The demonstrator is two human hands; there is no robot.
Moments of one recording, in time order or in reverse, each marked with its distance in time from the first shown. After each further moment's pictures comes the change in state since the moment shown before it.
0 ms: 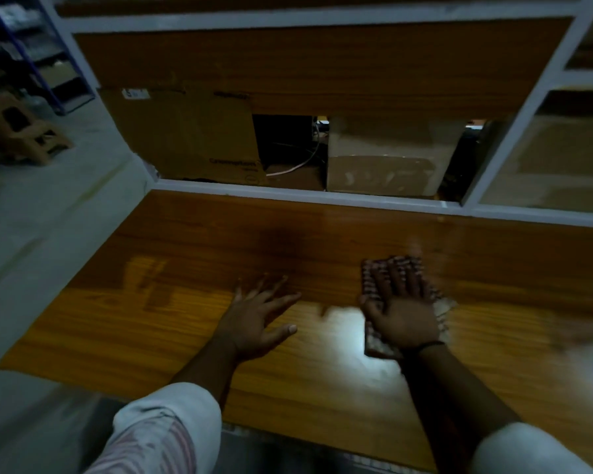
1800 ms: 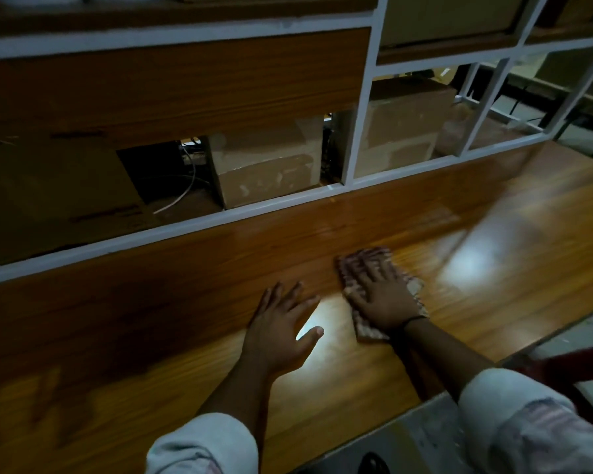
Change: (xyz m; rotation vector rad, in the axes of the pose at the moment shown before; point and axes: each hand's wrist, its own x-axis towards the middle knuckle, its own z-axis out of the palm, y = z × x) left_hand 0.064 0.067 0.025 -0.009 -0.009 0.410; right_hand -0.053 0.008 -0.021 -0.032 -0.044 0.378
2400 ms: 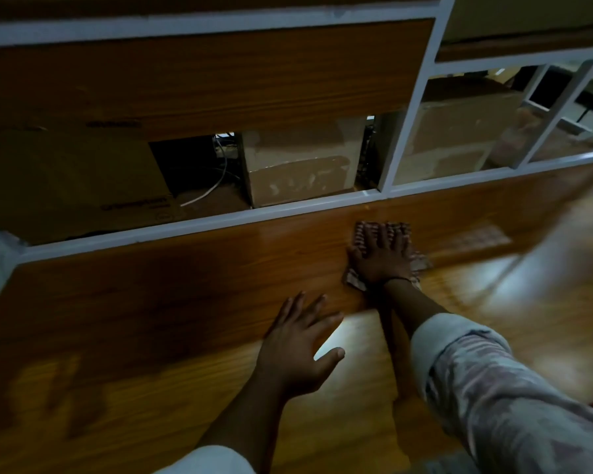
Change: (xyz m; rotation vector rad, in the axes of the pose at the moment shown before) left_hand 0.004 0.000 0.000 -0.005 -0.019 -0.019; right_hand 0.139 -0.028 -0.006 0.058 0.015 0.181
